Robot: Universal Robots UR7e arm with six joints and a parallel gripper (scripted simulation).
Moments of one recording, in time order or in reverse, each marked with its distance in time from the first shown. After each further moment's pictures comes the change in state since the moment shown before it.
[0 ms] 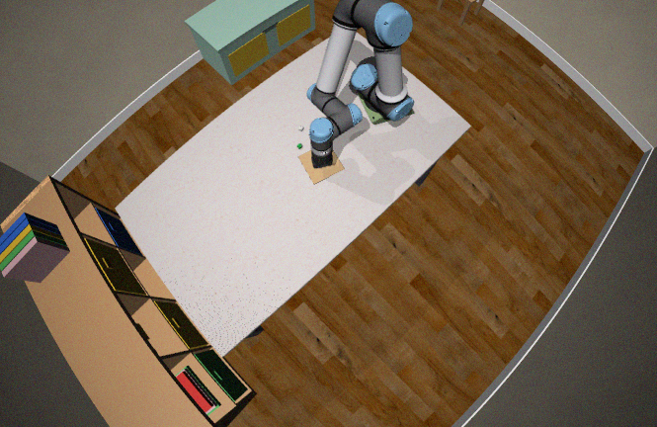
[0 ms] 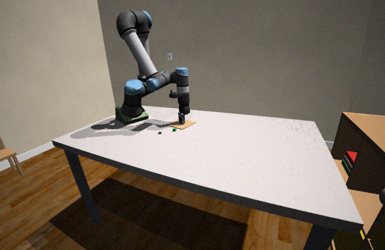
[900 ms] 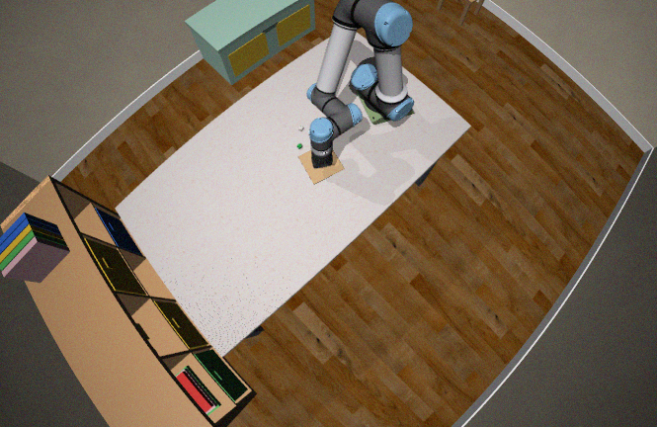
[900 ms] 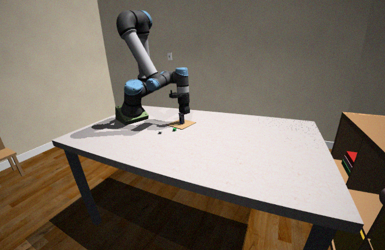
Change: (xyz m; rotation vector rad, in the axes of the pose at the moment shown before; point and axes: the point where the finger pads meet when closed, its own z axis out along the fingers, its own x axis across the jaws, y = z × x) arm 0.000 0.000 0.000 0.000 0.000 0.000
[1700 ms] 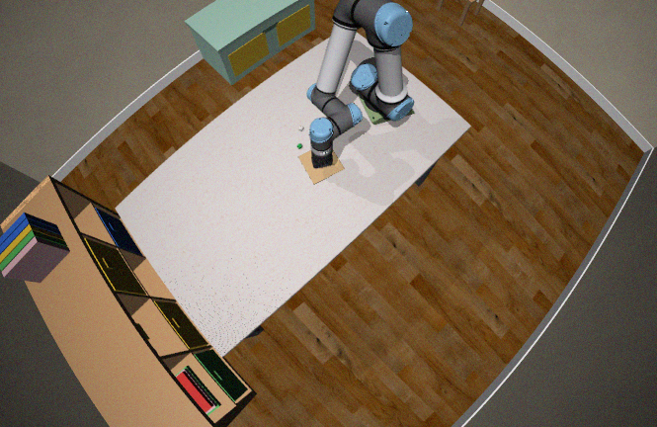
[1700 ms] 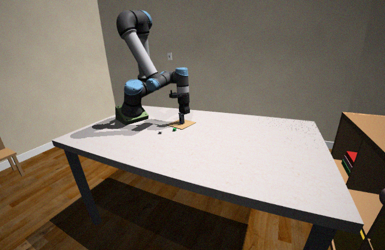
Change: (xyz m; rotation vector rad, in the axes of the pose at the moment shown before) arm 0.000 0.000 0.000 0.000 0.001 0.000
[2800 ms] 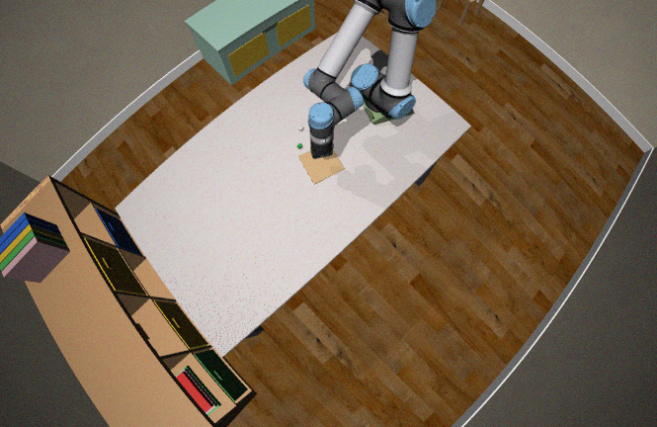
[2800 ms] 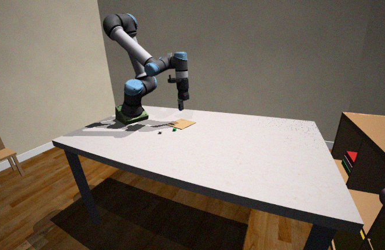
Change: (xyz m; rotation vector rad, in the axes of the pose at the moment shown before) arm -0.001 0.000 -0.090 -0.003 -0.006 0.000
